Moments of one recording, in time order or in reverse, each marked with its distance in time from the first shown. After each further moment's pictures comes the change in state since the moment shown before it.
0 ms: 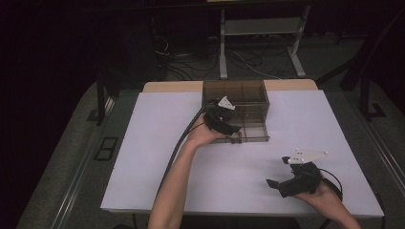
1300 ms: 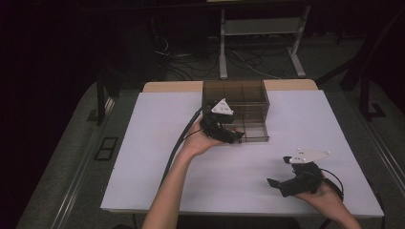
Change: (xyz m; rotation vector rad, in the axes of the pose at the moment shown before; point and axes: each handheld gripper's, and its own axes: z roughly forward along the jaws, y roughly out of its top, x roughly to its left) left arm -0.041 0.001 -0.045 -0.098 -0.044 0.054; right arm -0.001 0.000 -0.002 -0.015 -0.006 0.012
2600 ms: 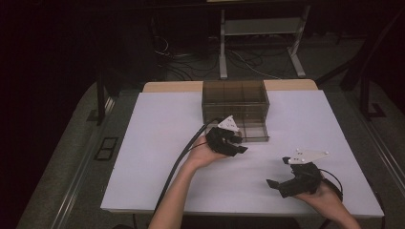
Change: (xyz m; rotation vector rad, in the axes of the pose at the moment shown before) left arm -0.018 -0.029 0.031 0.056 -0.124 0.005; right arm 0.001 0.000 0.002 0.016 0.006 -0.012
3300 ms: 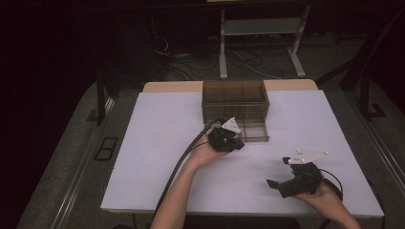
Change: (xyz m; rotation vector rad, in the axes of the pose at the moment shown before) left arm 0.016 -0.008 0.020 0.080 0.014 0.031; right arm 0.000 0.000 0.000 0.000 0.001 -0.001
